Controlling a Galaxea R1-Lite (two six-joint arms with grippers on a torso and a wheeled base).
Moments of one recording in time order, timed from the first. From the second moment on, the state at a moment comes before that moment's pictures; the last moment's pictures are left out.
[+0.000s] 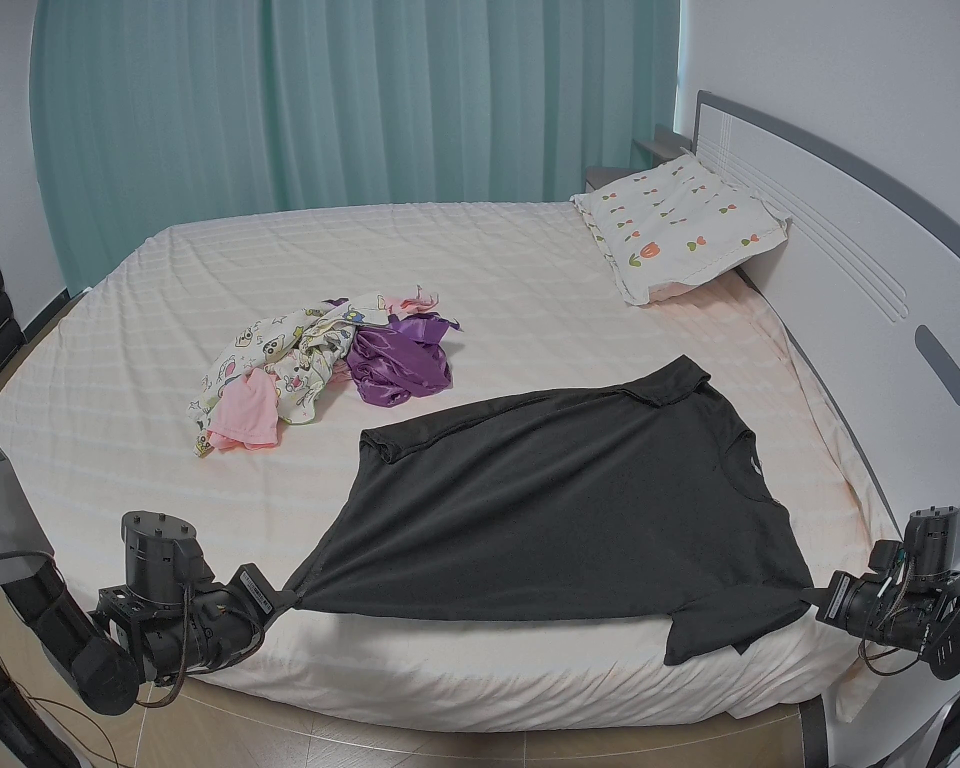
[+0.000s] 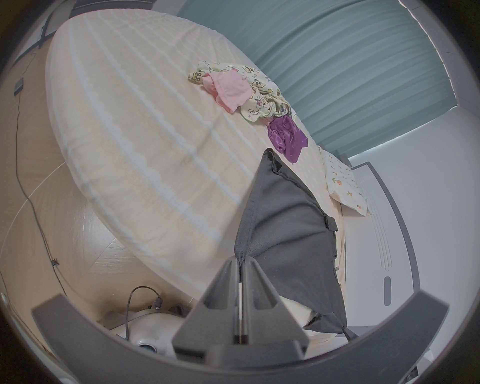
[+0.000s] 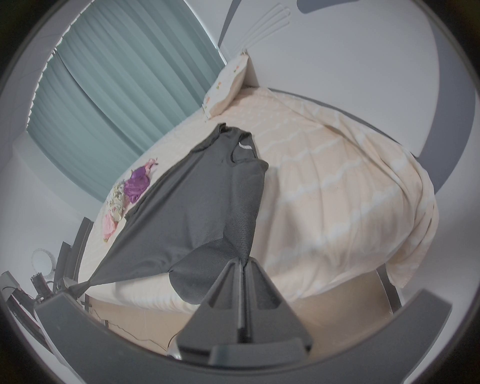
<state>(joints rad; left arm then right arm) -0.30 1.81 -0.17 -1.00 -0.06 -1.02 -0.03 1.65 -0.02 -0.97 0.14 0.46</state>
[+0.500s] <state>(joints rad) -0.30 1.80 -0.12 -1.00 -0.07 -1.01 -0.07 1.61 -0.02 -0.90 0.14 0.41</state>
